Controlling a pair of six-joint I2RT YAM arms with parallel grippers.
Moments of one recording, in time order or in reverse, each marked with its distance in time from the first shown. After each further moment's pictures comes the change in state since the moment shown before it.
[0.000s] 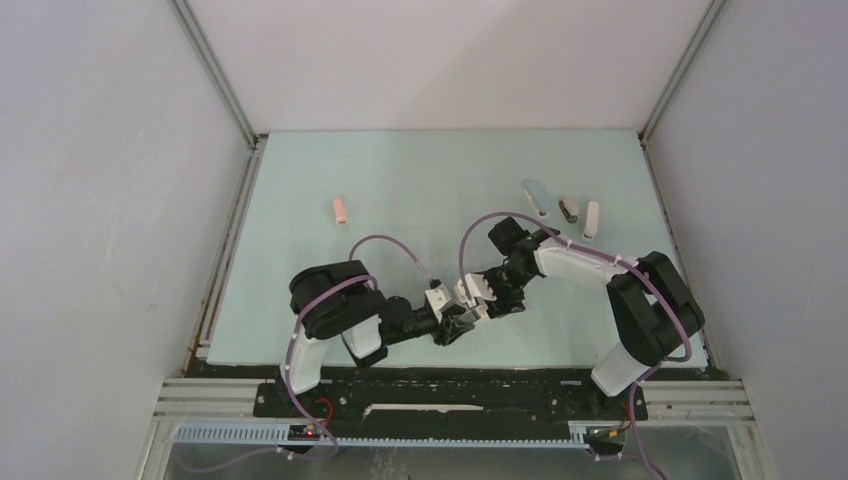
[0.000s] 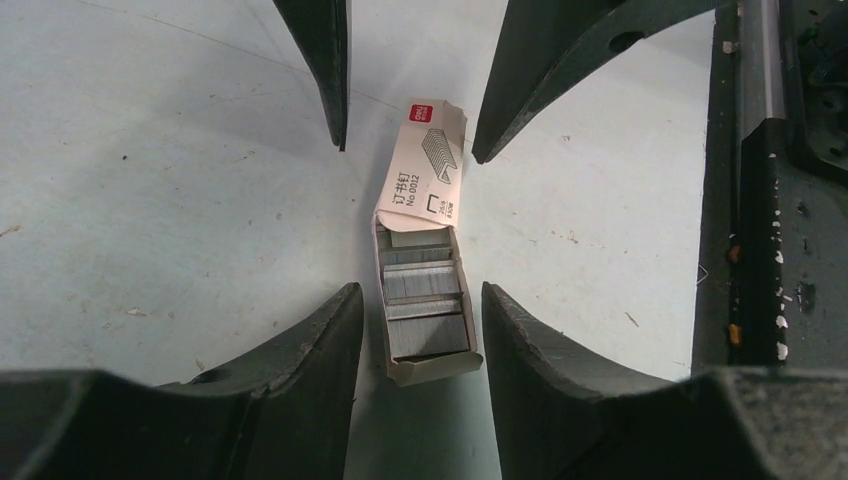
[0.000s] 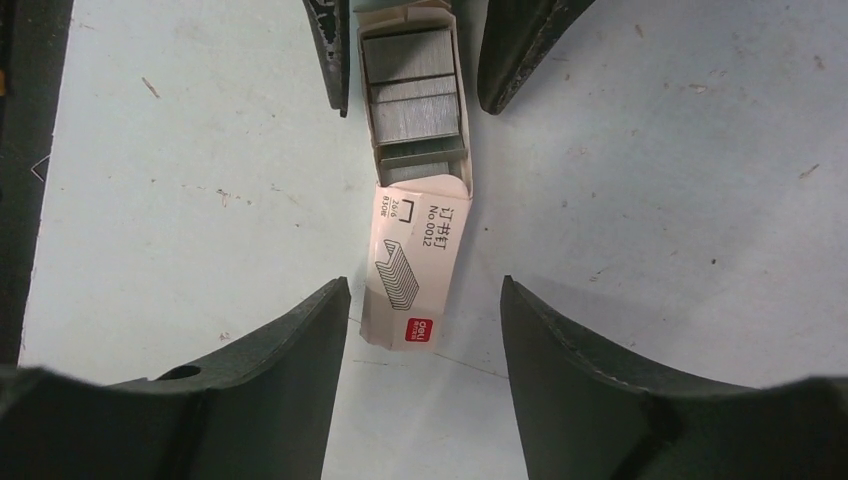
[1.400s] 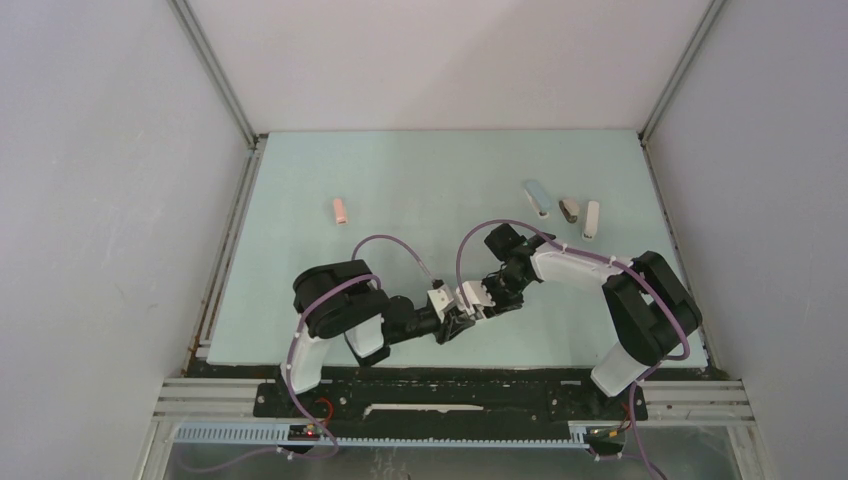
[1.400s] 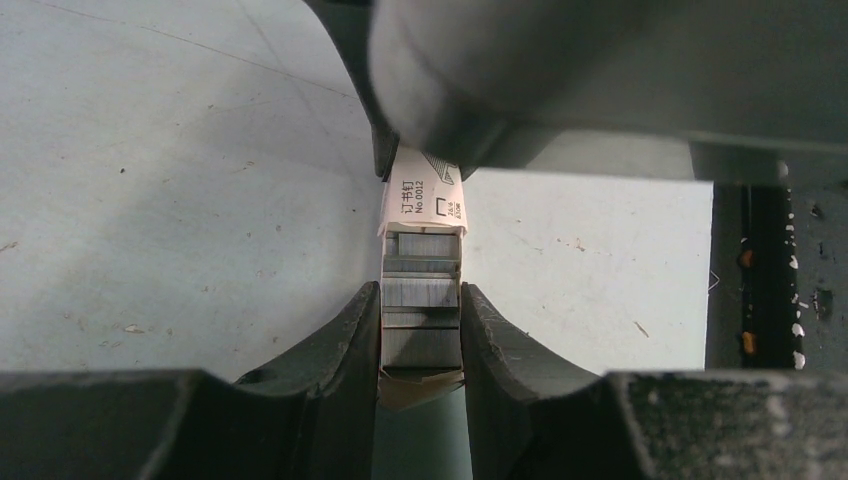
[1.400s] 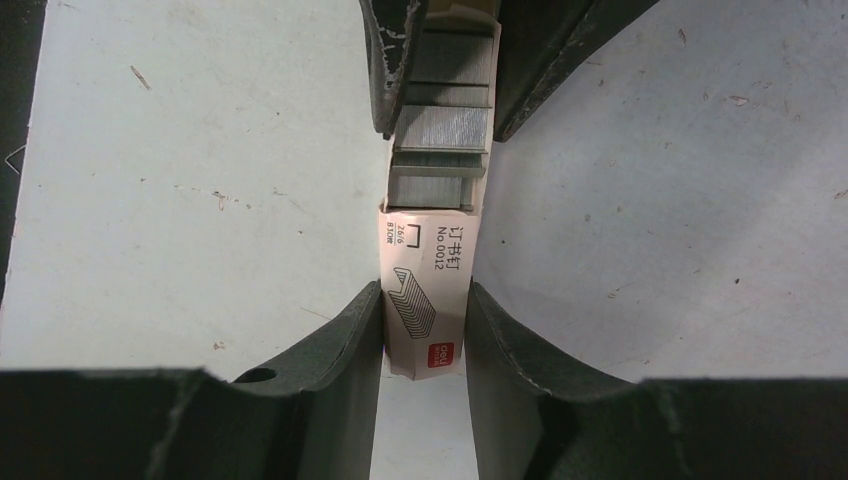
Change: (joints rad) left arm -0.004 0.025 0.026 0.004 -0.003 0.026; right arm 0.039 0.015 -0.032 0.040 0.048 -0.010
